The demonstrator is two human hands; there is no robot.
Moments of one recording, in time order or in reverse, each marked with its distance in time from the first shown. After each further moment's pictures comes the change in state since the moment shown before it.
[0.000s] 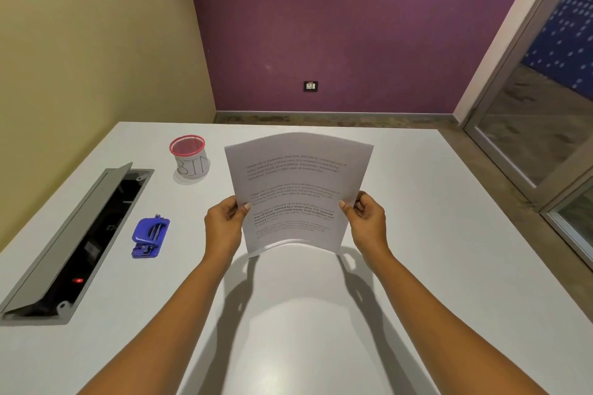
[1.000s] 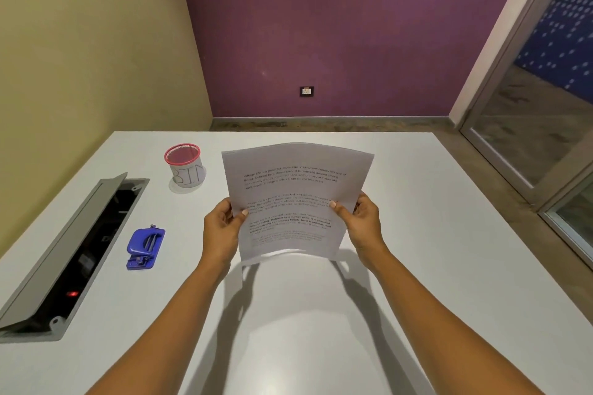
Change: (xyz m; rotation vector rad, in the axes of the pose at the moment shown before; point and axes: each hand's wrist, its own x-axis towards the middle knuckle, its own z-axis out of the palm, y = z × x) left_hand 0.003 0.003 0.003 -0.156 -0.078 0.068; right_hand 0.010 -0.009 0.001 0.208 -0.076 0.039
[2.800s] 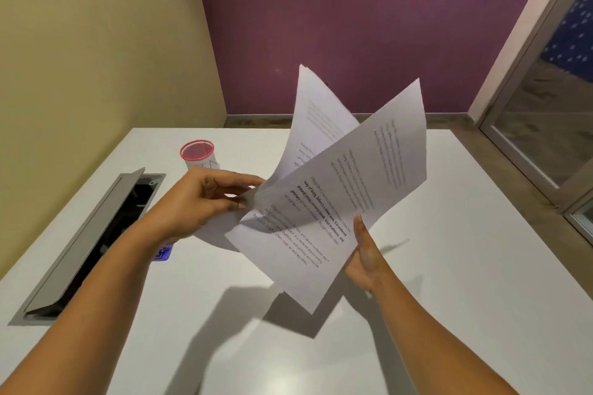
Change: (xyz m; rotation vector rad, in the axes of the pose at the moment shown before) left_hand -0.011 0.124 -0.041 0.402 -0.546 0.101; right_hand -0.021 0.048 -0.005 0.589 -0.343 0.589
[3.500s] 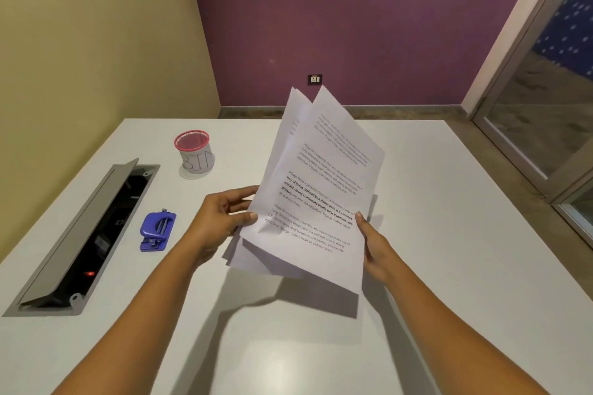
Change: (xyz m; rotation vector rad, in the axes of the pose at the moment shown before) left_hand 0.003 -0.067 0.041 -0.341 0.138 -0.297; right_hand -0.007 -0.006 -0.025 -0.174 0.332 0.045
